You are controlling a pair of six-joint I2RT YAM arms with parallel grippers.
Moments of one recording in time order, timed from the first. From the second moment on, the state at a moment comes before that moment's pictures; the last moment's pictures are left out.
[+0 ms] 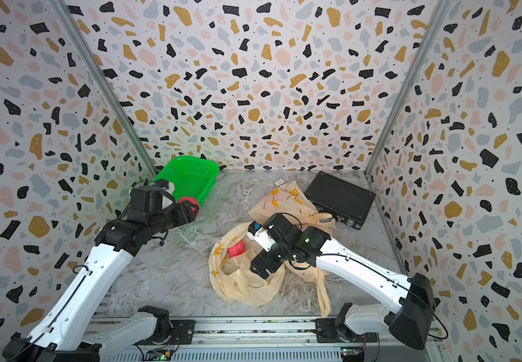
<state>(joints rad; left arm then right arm) -0.16 1.10 1.17 -0.77 0.12 -0.45 0.93 1.27 1.16 -0.85 -0.23 0.10</state>
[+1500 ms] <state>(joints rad) 0.19 2.00 1.46 -0.34 0.32 -0.29 0.72 1.57 1.43 -0.87 -0.24 0.13</state>
